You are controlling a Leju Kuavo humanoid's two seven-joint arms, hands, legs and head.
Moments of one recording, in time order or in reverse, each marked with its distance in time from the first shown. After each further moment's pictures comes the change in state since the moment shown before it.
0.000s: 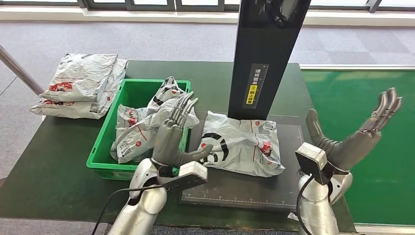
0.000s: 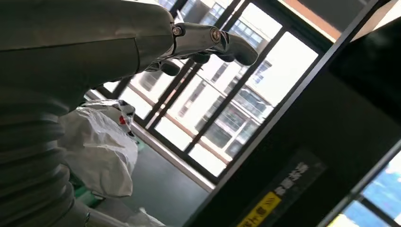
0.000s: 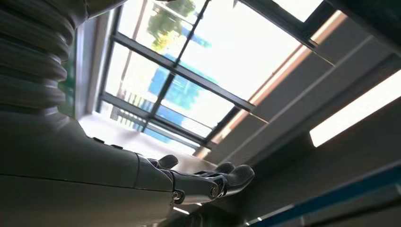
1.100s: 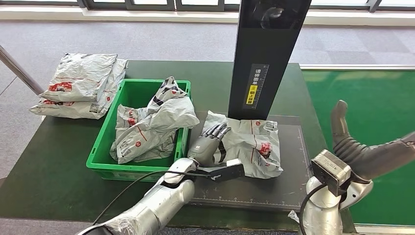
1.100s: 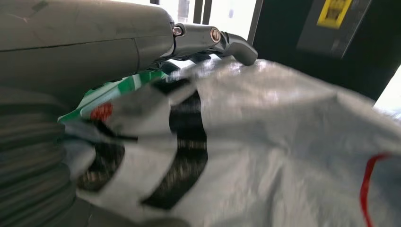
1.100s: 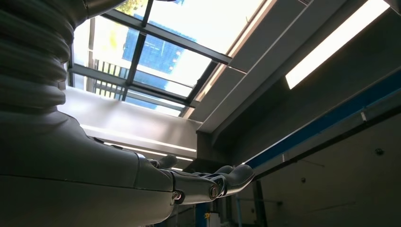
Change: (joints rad) left arm -0.328 -0.069 -0.131 0.831 -0.085 0.021 0.244; right arm 0.012 0.097 -0.034 -0.231 0.060 -0.007 0.004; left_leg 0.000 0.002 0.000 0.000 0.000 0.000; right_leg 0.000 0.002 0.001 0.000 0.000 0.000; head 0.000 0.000
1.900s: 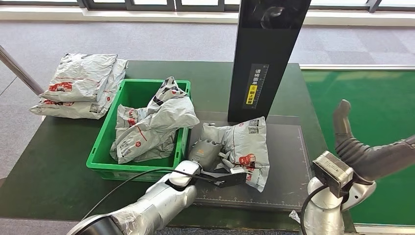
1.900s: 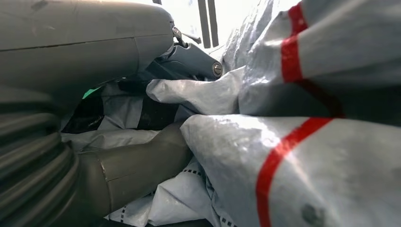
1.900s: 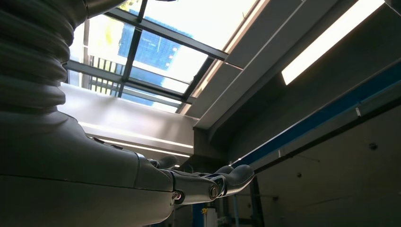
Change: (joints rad) left arm -0.078 -0.002 -0.167 0.171 -0.104 0.020 0.217; right arm 0.001 0.001 0.000 -0.020 0.009 0.000 0.000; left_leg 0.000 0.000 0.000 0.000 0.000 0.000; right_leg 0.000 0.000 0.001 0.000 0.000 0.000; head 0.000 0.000
